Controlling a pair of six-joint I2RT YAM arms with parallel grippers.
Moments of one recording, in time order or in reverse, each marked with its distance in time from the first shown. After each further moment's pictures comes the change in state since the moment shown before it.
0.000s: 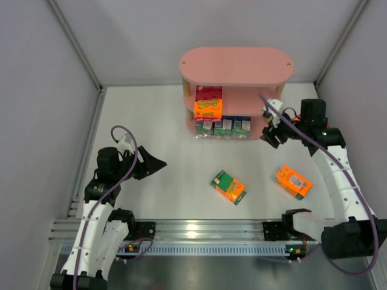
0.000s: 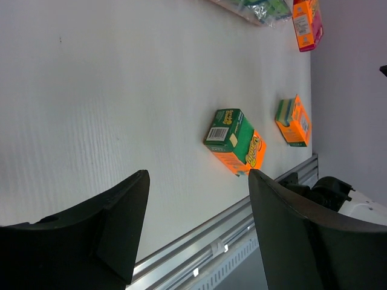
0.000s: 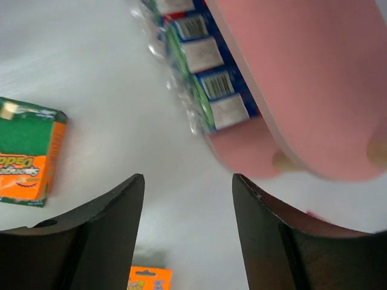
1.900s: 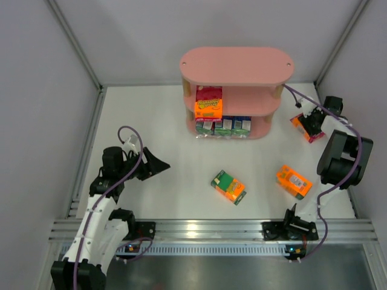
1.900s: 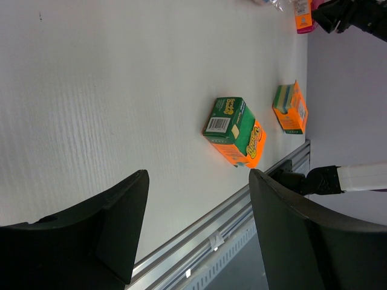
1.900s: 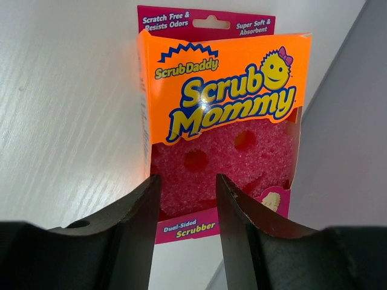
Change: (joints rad) left arm -0.005 0.083 -0.086 0.118 0.081 -0.020; right arm -0.533 0.721 0.063 0.421 0.411 -0.099
